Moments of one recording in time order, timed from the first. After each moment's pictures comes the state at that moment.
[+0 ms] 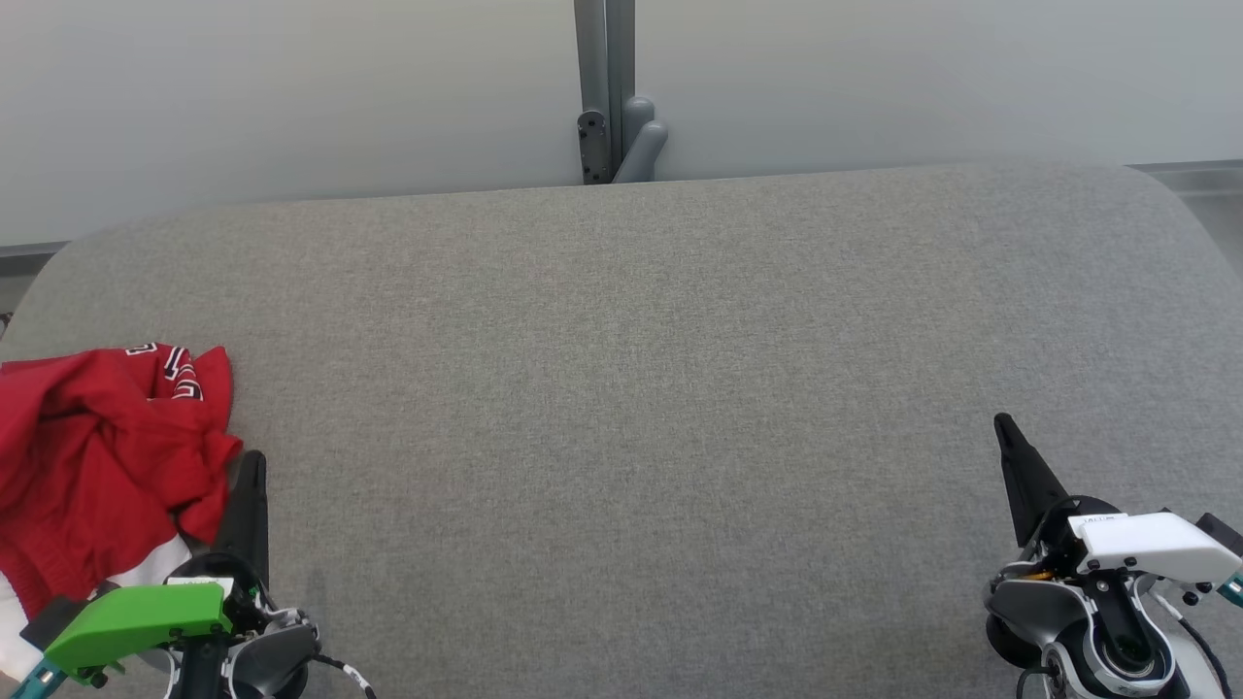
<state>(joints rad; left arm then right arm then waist) -0.10 0.05 0.13 0.24 -1.61 -0.13 0.12 -0.12 -0.05 -0.10 0.25 1.61 0.13 0.11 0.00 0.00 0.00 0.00</state>
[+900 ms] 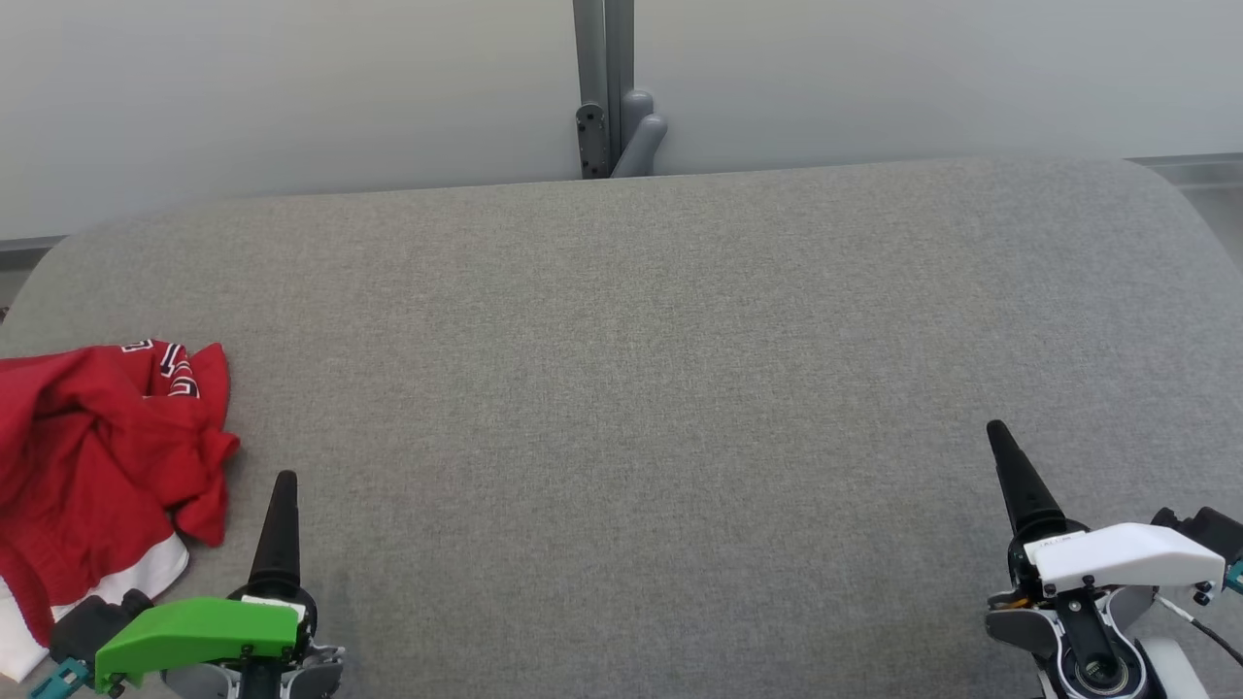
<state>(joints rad) -0.07 0.04 0.09 0.29 -1.29 -0.11 0.04 -0.10 -0.08 -0.05 0.29 1.32 0.13 0.03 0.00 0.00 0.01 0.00</state>
